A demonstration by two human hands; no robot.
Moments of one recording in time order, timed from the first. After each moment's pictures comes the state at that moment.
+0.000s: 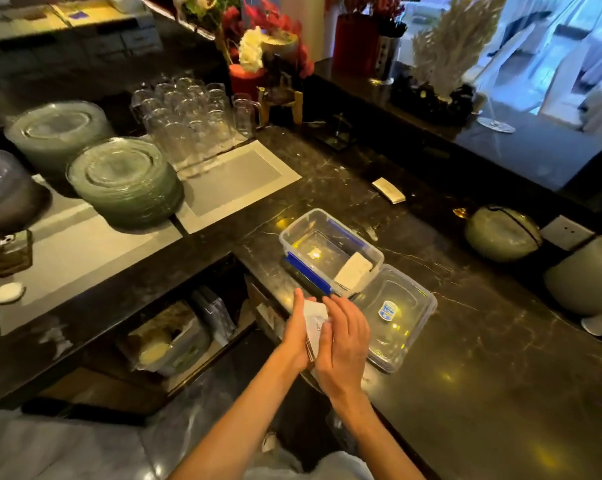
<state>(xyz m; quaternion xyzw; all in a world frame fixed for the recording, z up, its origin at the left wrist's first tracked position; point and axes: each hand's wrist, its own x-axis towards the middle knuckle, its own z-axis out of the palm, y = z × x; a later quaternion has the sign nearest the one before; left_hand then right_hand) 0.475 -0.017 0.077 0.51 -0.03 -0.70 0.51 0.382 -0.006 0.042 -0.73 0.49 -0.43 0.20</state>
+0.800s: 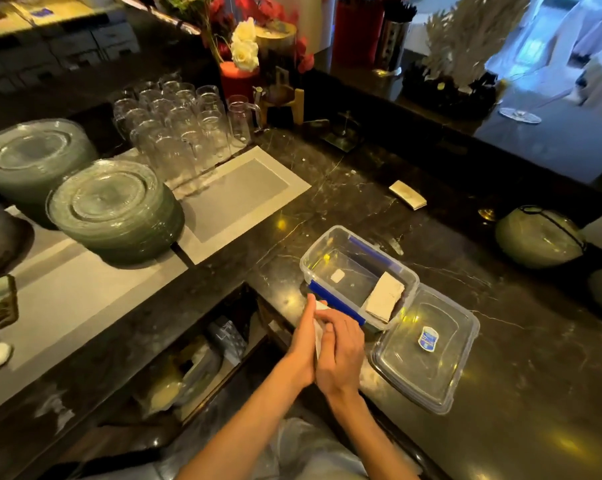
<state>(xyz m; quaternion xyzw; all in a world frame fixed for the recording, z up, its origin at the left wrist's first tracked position) 0.574 -0.078 0.039 0.52 -0.03 -0.72 0.47 0.495 -0.064 0.034 -0.65 0.53 -0.46 0.28</state>
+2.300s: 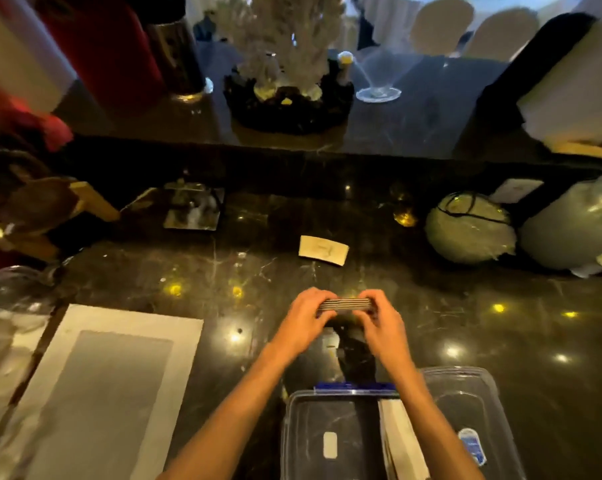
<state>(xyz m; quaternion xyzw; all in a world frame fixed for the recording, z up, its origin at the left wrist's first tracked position) 0.565 -0.535 -0.010 0.38 -0.81 -0.41 0.14 0.410 -0.436 -0.009 -0.43 0.78 -0.36 0.27</state>
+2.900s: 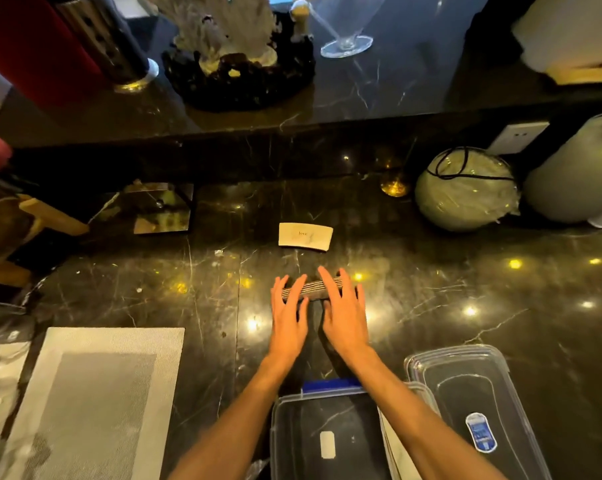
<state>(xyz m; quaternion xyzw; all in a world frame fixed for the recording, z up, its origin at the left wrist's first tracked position) 0.550 -0.517 -0.092 0.52 -0.73 -0.39 0.21 0.432 -0.466 -0.096 -0.50 0.82 -0.21 0.20</state>
